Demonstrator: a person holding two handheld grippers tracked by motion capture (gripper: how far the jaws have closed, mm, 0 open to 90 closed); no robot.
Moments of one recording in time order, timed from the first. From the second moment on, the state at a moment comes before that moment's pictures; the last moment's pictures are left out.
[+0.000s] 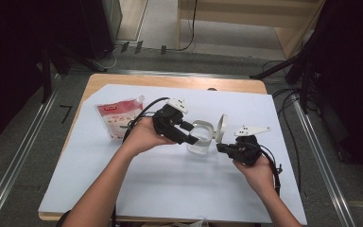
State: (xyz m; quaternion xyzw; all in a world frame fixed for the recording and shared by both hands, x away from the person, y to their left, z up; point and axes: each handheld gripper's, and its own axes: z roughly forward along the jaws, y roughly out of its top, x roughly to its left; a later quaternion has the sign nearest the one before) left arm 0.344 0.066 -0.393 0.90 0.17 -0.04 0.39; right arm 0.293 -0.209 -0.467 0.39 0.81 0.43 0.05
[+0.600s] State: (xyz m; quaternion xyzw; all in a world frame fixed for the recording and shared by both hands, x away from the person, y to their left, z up) left arm 0.328 0.108 -0.391 0.90 0.21 0.00 0.39; right arm 0.309 -0.218 -0.468 0.40 0.81 0.43 0.06
